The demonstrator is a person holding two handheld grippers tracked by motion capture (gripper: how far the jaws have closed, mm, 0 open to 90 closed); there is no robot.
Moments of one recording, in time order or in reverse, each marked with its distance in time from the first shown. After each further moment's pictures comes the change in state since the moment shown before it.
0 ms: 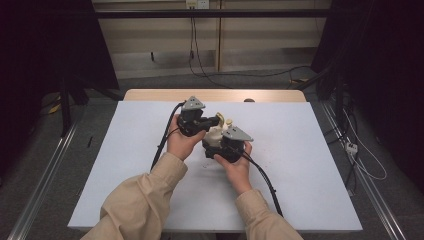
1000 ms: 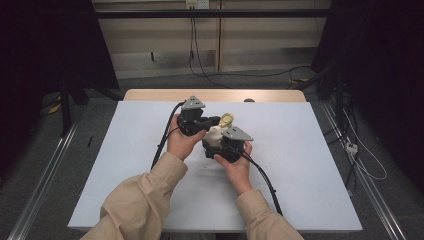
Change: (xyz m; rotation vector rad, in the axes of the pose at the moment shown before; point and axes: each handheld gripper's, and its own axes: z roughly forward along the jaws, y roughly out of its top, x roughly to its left) left arm 0.001 0.000 0.001 -0.005 -0.015 -0.009; right arm 0.000 0.000 0.000 0.005 0.000 0.001
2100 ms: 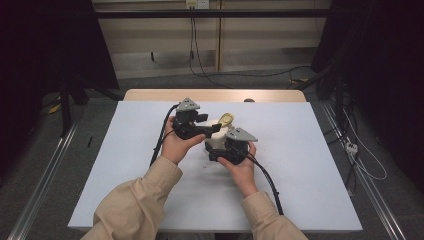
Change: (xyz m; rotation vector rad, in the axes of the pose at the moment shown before) left arm 0.000 -0.006 -0.012 -0.003 0.031 -0.047; right arm -0.005 0.001 -0.015 0.042 0.018 0.000
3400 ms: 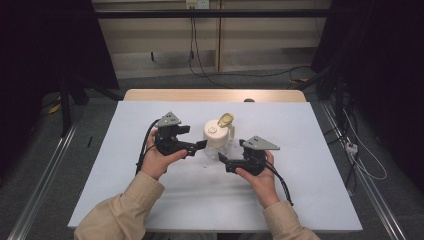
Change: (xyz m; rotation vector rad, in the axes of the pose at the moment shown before) left arm 0.011 -0.044 -0.040 0.004 -0.044 -0.015; right arm -0.018 -0.009 -0.057 0.010 0.100 0.012
